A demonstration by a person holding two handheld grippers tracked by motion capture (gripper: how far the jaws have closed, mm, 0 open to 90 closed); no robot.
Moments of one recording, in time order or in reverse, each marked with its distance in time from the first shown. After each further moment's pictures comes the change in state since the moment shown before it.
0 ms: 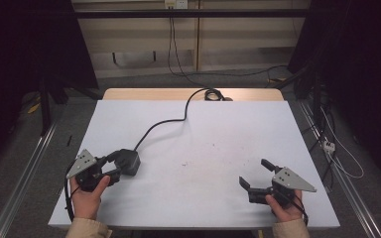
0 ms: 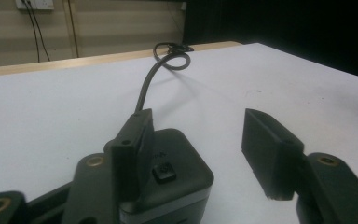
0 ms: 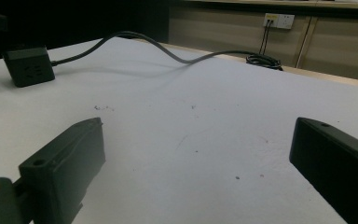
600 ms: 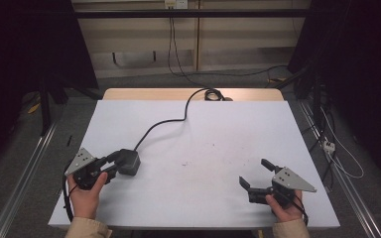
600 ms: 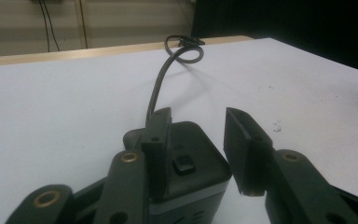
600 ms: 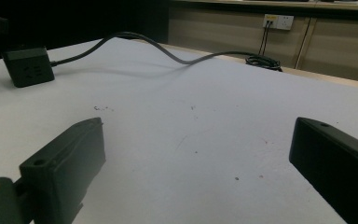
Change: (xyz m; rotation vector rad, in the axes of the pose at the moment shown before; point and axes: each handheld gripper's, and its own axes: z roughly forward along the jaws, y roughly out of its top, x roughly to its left) left arm 0.007 0.001 -0.002 0.023 0.033 -0.020; right arm 0.000 0.000 0.000 -0.002 -0.001 -0.004
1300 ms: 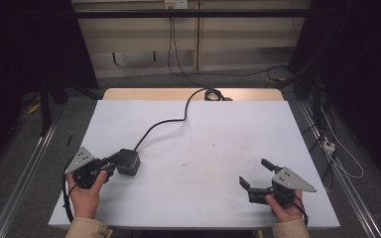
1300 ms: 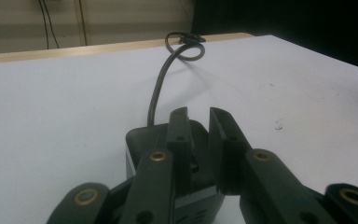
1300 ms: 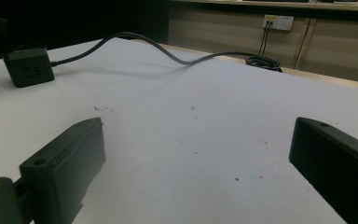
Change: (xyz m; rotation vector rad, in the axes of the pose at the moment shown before) left arm 0.002 0.001 0.001 0.015 -0.003 -0.006; right arm 0.000 0.000 0.000 -0.001 0.000 -0.001
